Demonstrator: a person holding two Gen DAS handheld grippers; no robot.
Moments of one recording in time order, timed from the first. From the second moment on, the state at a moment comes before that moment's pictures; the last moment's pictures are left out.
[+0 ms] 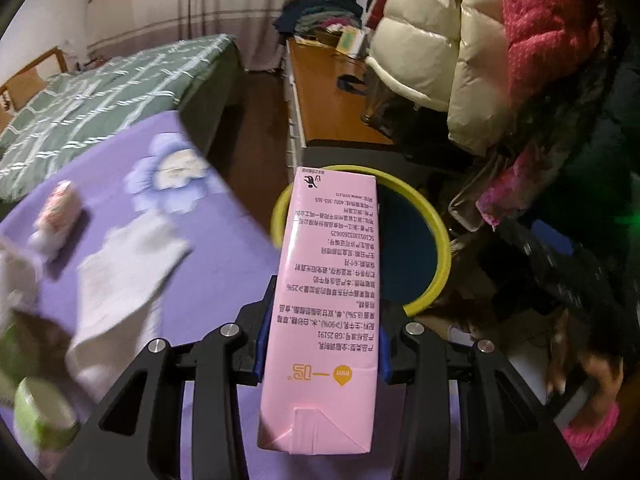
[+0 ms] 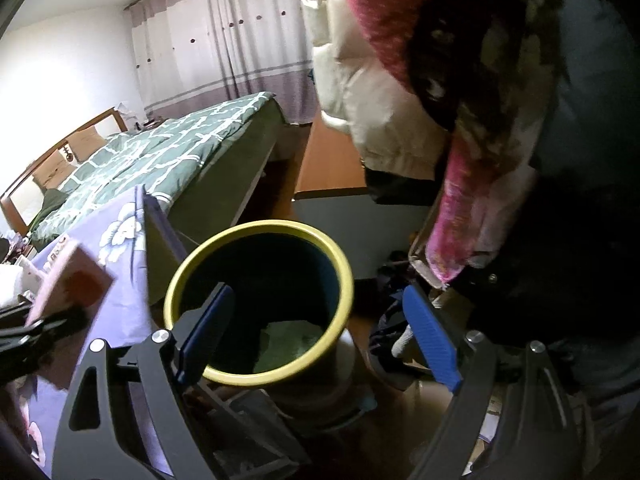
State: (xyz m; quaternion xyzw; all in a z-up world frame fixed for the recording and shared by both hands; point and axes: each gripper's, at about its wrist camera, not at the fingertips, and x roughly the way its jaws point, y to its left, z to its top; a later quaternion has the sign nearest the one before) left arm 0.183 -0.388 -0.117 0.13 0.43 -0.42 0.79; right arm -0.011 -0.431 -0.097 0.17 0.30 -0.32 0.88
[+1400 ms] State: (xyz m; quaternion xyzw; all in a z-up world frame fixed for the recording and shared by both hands) left arm 0.219 -0.089 -0.040 0.01 0.27 -0.17 0.95; right arm 0.129 -0.280 -0.100 0.10 0.36 -0.15 0.92
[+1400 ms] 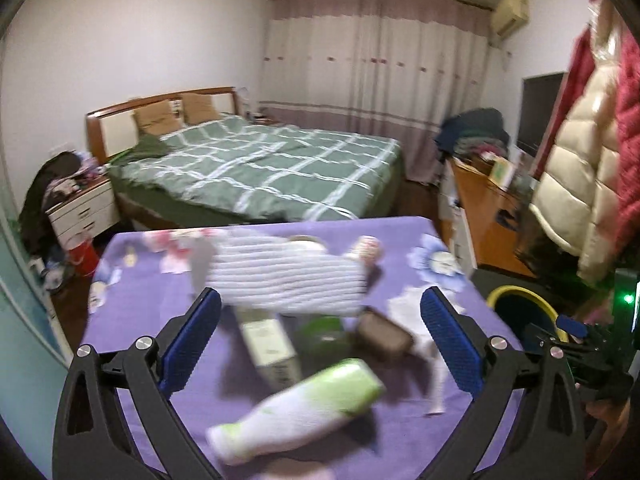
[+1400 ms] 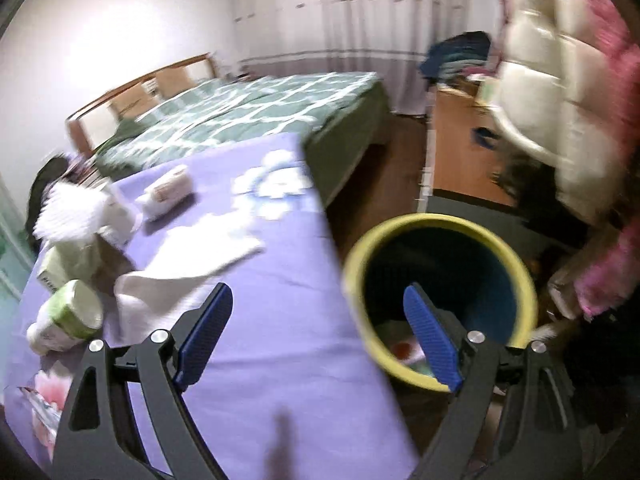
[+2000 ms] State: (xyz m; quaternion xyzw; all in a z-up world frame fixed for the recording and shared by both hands) left arm 0.260 -0.011 -0.092 -0.04 0.27 -0.11 0.96; right arm 0.266 -0.221 -0.150 0.05 0.46 -0.09 0.88
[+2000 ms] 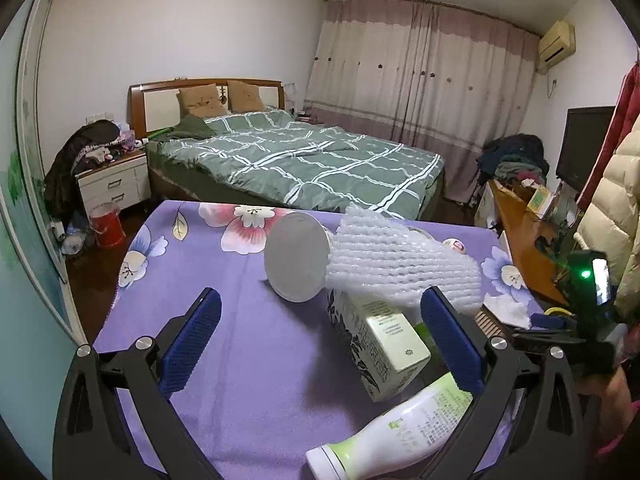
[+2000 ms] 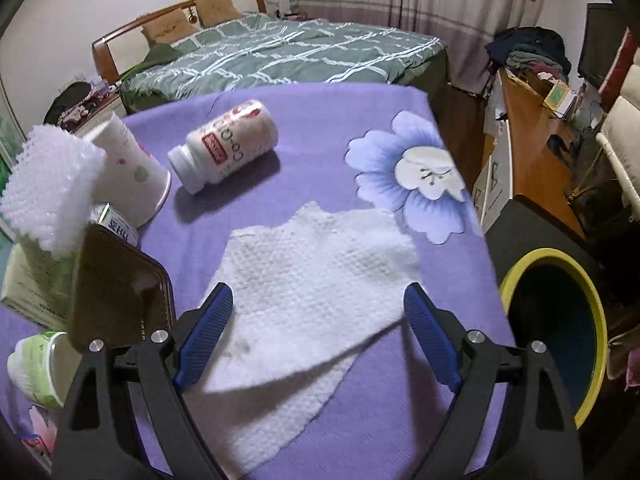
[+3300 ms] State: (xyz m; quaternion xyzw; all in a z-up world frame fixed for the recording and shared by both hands) left arm 0.245 -0.031 -0.094 -0.02 0.26 -0.14 0.95; right arm 0.148 -0.321 -0.064 0.16 0.33 -0.16 0.92
